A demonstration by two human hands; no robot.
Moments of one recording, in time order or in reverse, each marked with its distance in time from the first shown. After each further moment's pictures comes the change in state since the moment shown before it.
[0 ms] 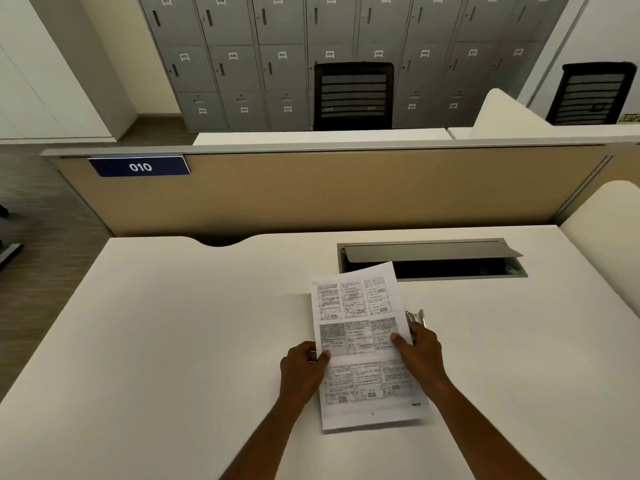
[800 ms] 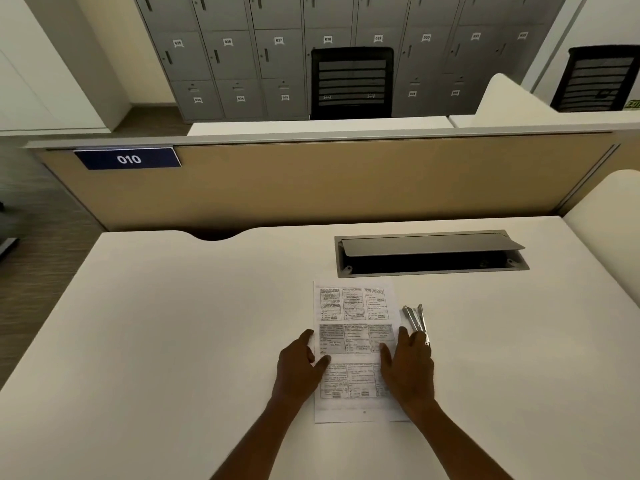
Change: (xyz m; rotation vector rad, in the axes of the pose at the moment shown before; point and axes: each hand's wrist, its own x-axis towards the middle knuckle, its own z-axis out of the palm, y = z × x) left_hand 0.020 -0.027 0.007 0.266 -0.018 0.197; right_hand -0.019 0.031 0.026 -0.783 0.090 -0.120
